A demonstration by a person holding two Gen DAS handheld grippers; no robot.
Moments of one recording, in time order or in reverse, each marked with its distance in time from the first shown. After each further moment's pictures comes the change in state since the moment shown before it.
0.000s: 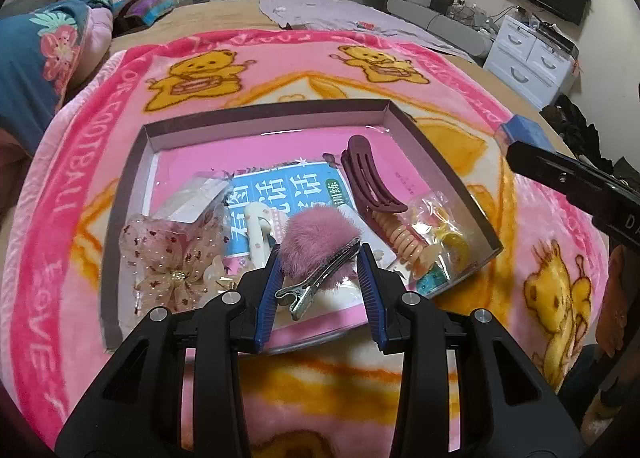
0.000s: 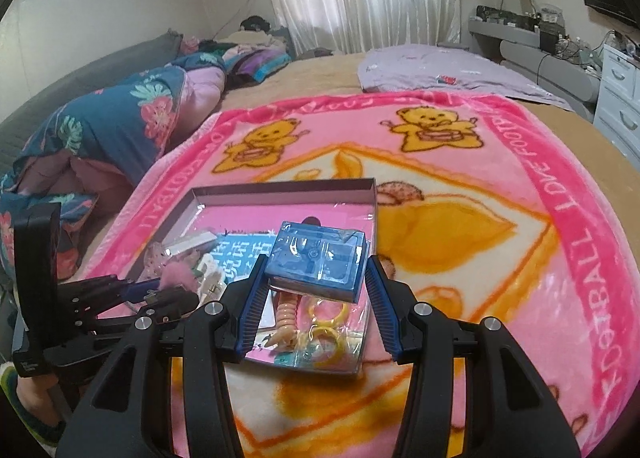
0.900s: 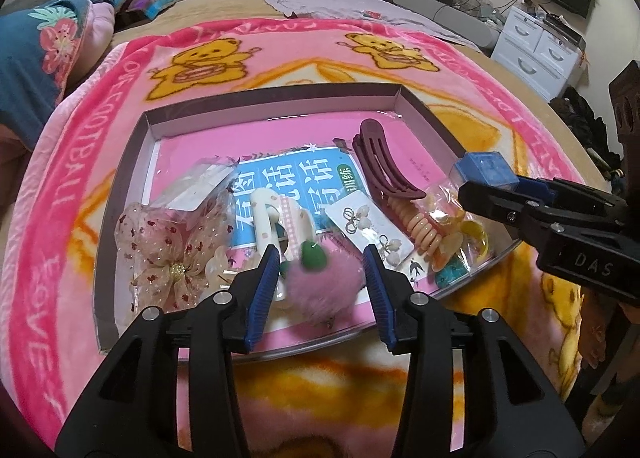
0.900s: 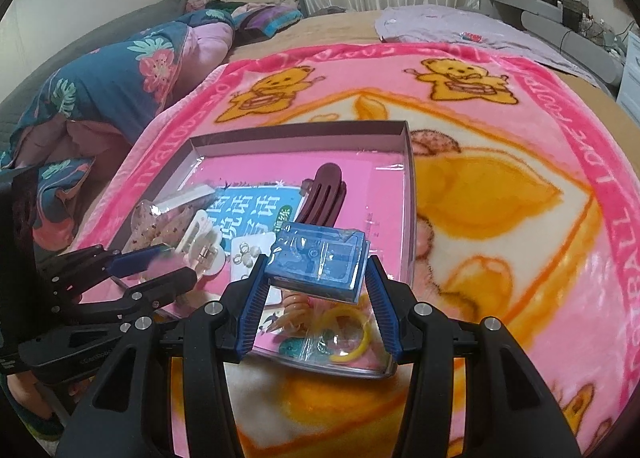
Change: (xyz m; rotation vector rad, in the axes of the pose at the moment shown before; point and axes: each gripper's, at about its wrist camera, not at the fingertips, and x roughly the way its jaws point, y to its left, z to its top) left arm 0.013 0.007 -0.005 0.004 0.027 0.026; right arm 0.051 0.009 -0.018 -0.008 0.148 0.047
